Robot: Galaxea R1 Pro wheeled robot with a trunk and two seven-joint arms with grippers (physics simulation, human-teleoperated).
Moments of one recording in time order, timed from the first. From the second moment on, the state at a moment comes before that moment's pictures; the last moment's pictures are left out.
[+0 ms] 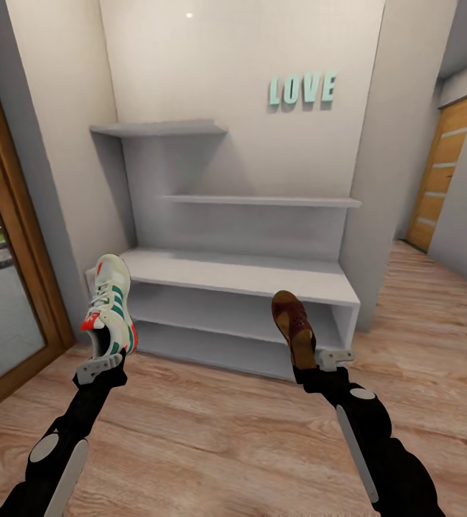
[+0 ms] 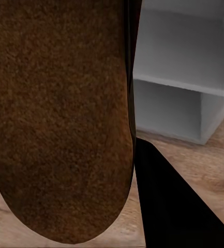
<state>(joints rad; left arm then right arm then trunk) -0.18 0.09 0.08 -1.46 0.27 0.01 -0.03 -0.32 0.01 0.06 -1.51 0.01 0.72 -0.01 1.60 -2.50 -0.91</state>
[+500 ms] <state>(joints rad) -0.18 0.09 0.08 -1.46 0.27 0.01 -0.03 -0.32 0.01 0.06 -1.51 0.01 0.72 -0.01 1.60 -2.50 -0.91</state>
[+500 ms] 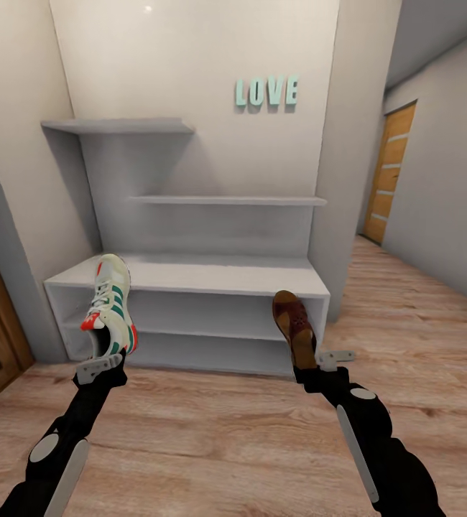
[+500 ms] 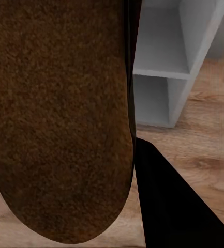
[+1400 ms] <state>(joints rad) -0.19 0.09 0.08 -1.46 0.17 0.57 -0.02 -0.32 0.00 -0.41 -1.52 0.02 0.73 0.00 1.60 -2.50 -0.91</state>
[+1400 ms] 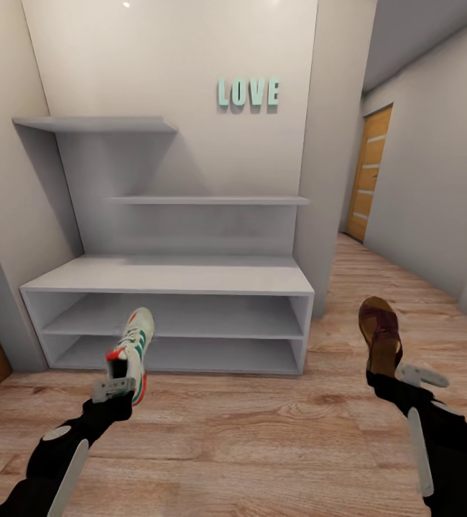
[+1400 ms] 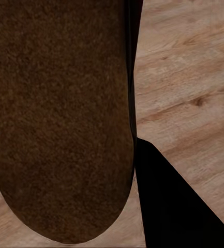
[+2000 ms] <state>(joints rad) -0.53 -0.04 0.03 -1.14 -0.17 0.98 -0.02 -0.32 0.00 -0.52 -1.52 0.01 0.73 0.00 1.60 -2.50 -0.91</state>
